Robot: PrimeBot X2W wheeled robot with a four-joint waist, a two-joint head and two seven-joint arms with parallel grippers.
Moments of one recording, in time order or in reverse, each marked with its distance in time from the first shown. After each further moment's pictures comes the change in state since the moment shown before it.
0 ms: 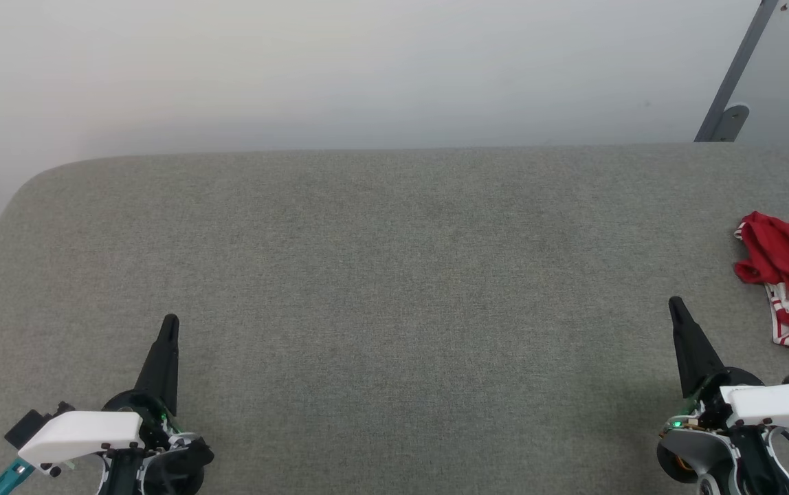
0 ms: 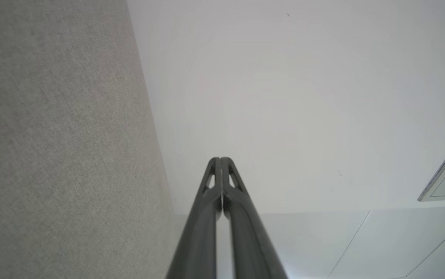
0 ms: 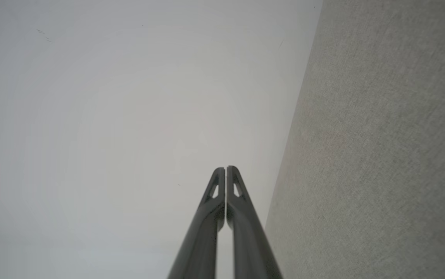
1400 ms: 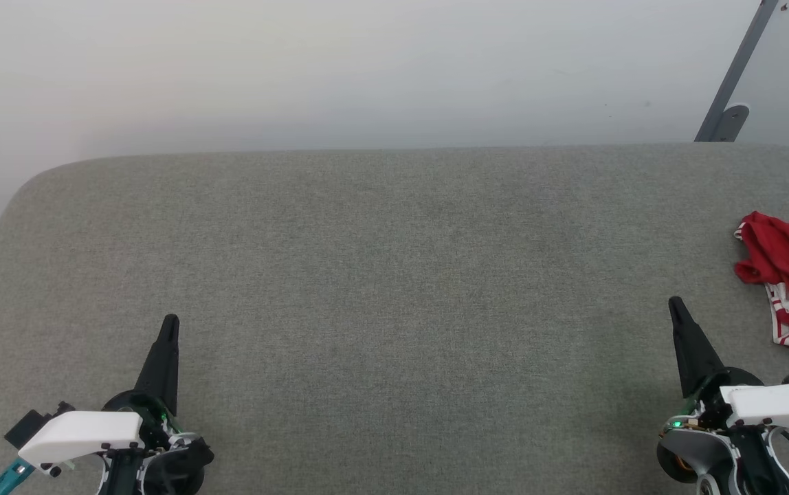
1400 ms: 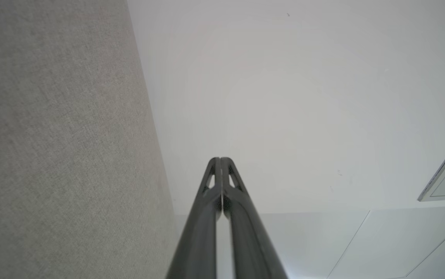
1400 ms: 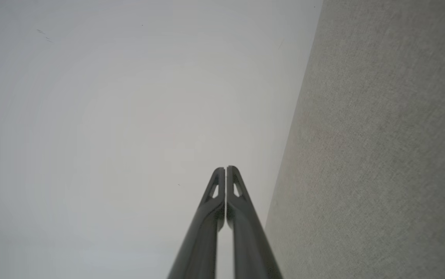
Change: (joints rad) left arm 0.000 -0.002 0.002 0.000 0.001 0.000 0.003; right arm 0.000 0.000 0.000 0.000 0.000 0.000 0.000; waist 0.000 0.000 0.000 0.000
